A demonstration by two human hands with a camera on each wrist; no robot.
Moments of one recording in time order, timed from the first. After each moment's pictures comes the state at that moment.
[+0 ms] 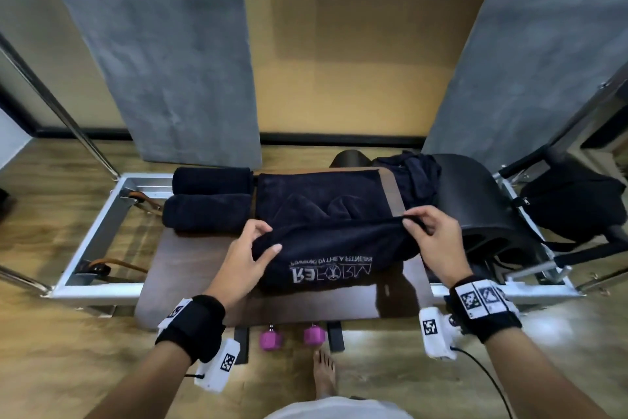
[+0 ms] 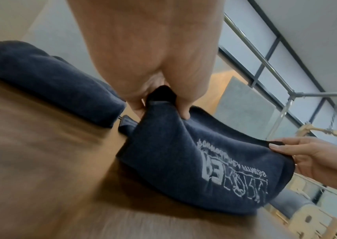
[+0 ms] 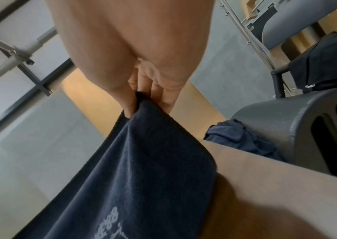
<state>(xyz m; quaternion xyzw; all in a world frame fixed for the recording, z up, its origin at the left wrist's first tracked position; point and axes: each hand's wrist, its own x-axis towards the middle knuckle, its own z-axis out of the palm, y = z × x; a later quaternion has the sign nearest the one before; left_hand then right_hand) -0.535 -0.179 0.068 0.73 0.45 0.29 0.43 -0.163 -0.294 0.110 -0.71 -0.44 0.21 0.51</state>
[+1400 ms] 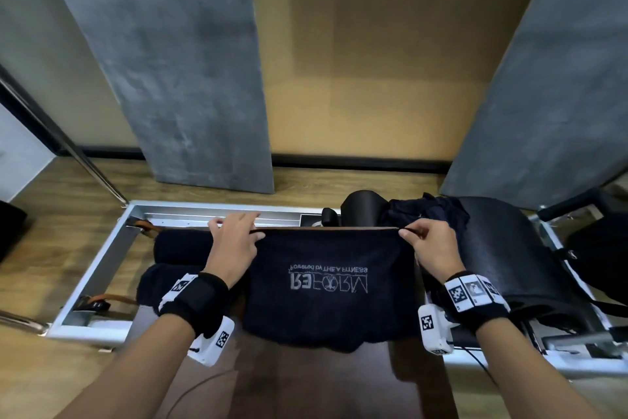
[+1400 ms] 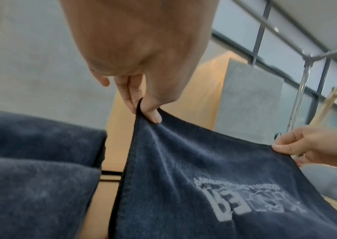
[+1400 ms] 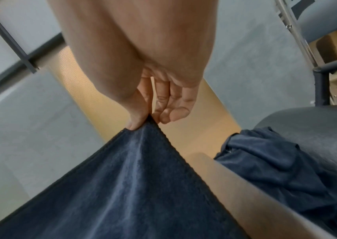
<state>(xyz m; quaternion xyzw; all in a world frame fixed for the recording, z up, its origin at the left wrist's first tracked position) -0.462 0.001 0.114 0.80 0.55 0.19 0.14 -0.084 -0.115 0.105 -0.79 -0.46 0.18 0.35</state>
